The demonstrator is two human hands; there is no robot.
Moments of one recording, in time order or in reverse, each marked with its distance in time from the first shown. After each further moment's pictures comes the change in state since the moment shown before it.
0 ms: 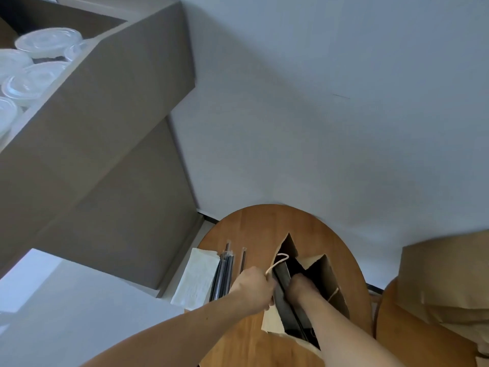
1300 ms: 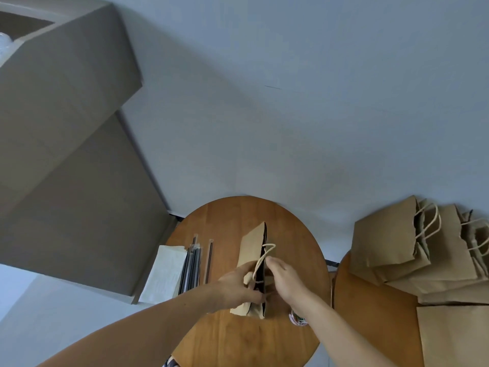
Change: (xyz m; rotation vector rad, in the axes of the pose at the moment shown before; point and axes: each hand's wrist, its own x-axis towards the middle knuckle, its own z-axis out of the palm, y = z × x) left_hand -0.015 0.007 0.041 -0.058 -0.369 0.168; right_hand -0.079 0.063 -0.024 0.869 -0.023 -0.216
